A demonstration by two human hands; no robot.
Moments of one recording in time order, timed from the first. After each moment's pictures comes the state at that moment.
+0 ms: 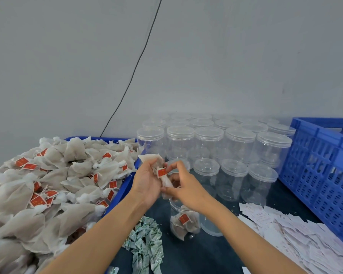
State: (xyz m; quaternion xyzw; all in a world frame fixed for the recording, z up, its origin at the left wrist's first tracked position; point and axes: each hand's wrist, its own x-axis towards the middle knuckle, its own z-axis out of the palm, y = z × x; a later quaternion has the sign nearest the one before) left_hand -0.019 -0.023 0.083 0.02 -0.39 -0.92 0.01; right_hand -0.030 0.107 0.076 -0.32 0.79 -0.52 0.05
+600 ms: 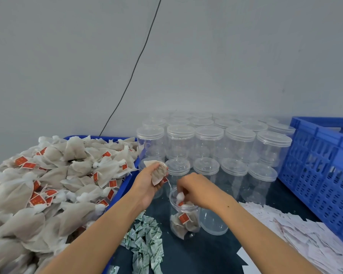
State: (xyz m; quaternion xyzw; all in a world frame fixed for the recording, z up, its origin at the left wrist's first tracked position) left_hand -0.027 -0.031 0.068 0.13 -0.52 -0.84 0.05; right_hand -0.046 0.128 0.082 -0.34 0.94 -0.06 -0.01
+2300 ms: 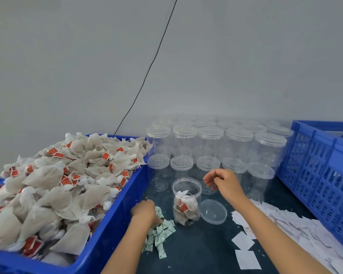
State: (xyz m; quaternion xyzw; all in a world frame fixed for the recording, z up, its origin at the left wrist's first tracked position) left_hand 0.019 -0.033 0.002 0.19 -0.97 -0.06 -0.13; right_hand -0.042 0.192 0.055 -0.16 0.83 -0.52 -0.07
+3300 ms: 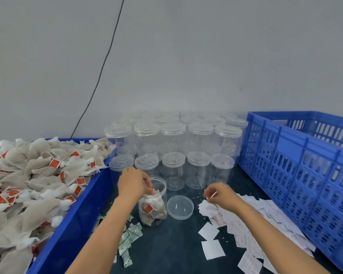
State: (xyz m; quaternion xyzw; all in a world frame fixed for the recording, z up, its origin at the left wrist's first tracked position) left_hand -0.022 0.015 0.059 0.06 -0.97 -0.20 0.09; right_hand -0.053 0.293 0.014 -0.09 0.94 -0.32 0.05
